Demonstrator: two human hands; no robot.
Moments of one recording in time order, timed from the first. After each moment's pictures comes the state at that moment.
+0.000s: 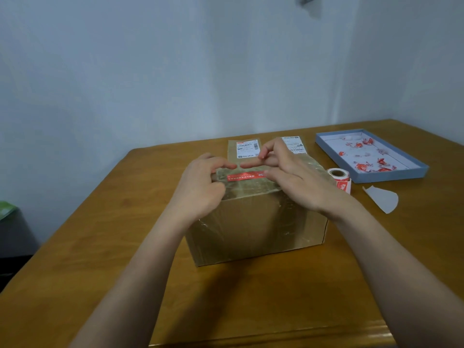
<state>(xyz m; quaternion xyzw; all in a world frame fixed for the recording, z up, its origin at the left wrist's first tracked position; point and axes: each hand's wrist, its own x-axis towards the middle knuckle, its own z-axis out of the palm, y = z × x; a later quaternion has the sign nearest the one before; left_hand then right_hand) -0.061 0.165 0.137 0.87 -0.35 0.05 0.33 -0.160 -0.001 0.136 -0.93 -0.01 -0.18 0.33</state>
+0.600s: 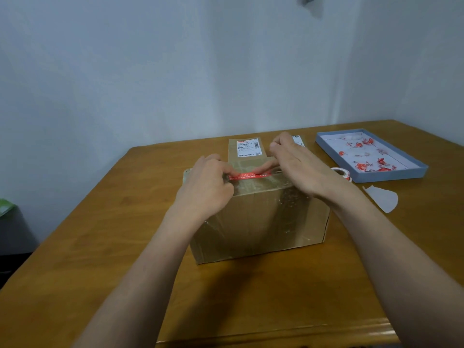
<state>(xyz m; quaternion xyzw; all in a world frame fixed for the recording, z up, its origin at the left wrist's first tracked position) -0.061 0.159 0.137 0.89 -0.37 0.08 0.25 -0.150 -0.003 0.147 -0.92 0.08 -0.18 0.34</state>
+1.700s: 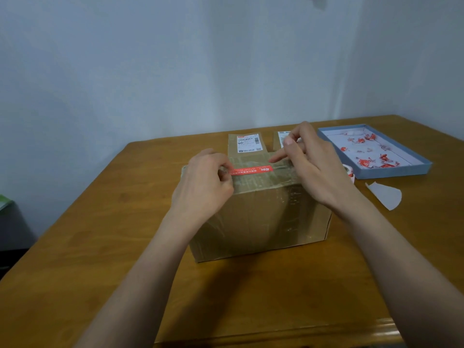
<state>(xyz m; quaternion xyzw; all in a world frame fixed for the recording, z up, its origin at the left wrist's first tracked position) -0.059 0.161 0.127 0.87 -0.36 0.17 0.30 -0.155 -0.014 0.123 -0.88 0.06 -0.36 0.32</state>
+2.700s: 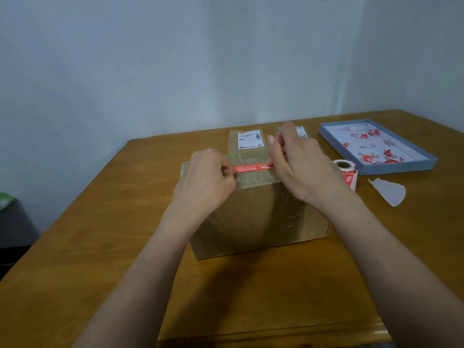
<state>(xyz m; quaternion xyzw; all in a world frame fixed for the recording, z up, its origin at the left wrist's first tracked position) -0.061 0.156 0.131 0.88 -0.35 0.13 0.30 -0.142 -0.003 0.120 -0.91 0.07 -0.35 0.19</state>
